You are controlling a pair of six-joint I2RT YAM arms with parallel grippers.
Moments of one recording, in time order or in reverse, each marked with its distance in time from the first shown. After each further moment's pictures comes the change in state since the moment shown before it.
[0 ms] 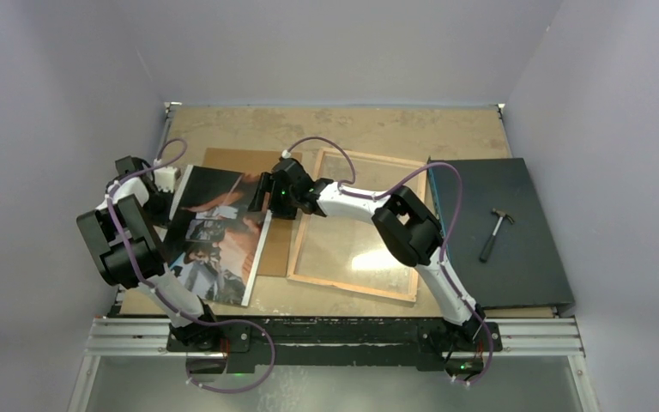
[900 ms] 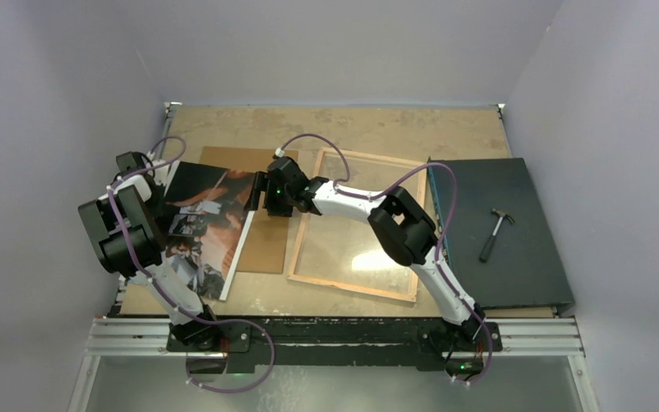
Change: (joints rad) left arm -0.008 0.117 0.037 0.247 -0.231 0.005; right arm 0.013 0.047 0.076 -0.019 -0.002 -0.053
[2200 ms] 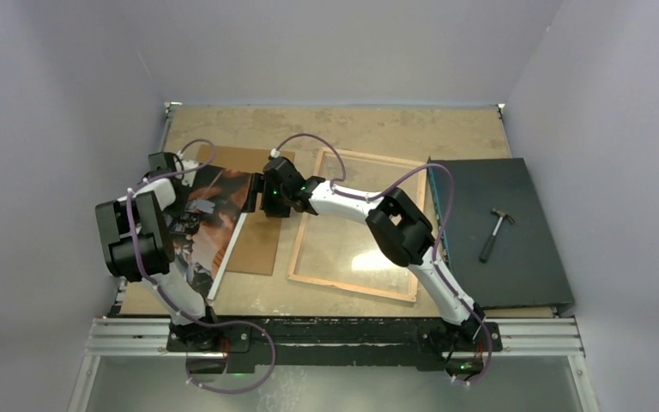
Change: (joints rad) left arm -0.154 -0.076 -0.125 0.048 -0.029 -0.038; right arm 0.015 0.024 0.061 -0.059 0.007 -0.024
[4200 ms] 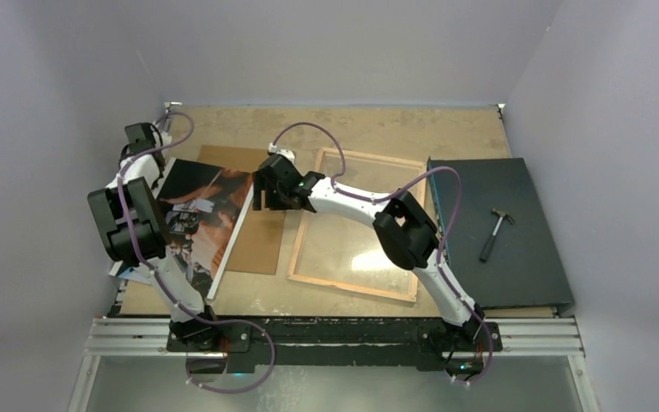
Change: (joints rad) left arm 0.037 0.113 0.354 -0.038 -0.220 0.105; right arm 0.016 -0.061 0.036 -0.163 0.233 -0.169
